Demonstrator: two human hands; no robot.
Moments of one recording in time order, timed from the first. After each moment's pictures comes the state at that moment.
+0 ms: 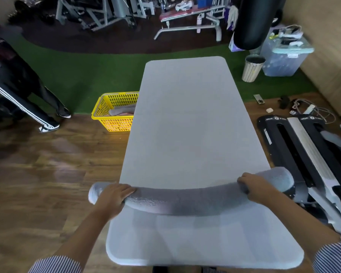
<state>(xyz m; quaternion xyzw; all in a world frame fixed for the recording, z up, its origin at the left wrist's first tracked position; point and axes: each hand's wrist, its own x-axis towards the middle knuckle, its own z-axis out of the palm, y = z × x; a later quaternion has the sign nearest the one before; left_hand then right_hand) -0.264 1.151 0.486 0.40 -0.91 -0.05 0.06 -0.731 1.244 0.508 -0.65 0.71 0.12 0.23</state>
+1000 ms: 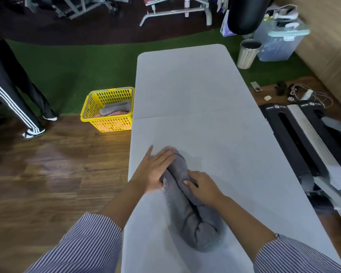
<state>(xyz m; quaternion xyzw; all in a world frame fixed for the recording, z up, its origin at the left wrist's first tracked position) -0.366 1.017 0.504 0.25 -0.97 0.04 -0.02 -0.556 1.129 0.470 -0.62 0.67 -0.23 0.34</state>
